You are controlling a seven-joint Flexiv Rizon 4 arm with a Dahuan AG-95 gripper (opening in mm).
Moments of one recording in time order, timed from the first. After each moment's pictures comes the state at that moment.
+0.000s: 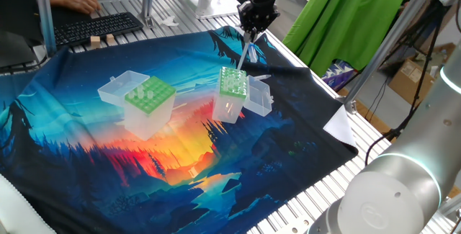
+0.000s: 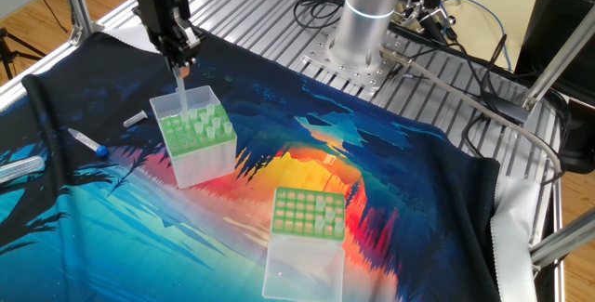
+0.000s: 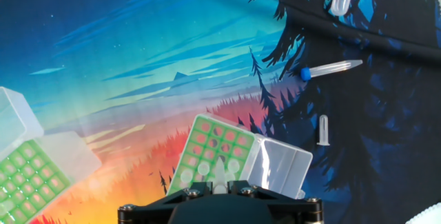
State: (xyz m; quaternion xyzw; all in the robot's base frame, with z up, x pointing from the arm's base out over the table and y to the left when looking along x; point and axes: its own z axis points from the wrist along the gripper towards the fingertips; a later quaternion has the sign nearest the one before) arm 0.551 -0.138 0.273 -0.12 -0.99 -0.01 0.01
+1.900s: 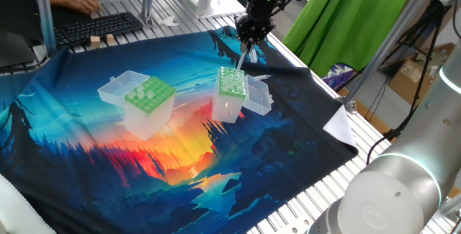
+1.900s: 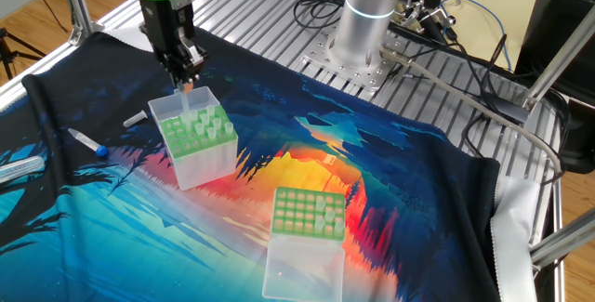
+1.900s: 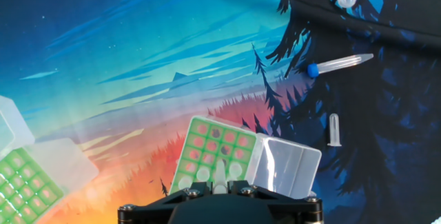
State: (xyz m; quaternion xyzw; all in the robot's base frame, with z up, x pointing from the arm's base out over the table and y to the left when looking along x) arm 0.551 -0.133 0.242 -0.13 -0.99 -0.02 0.01
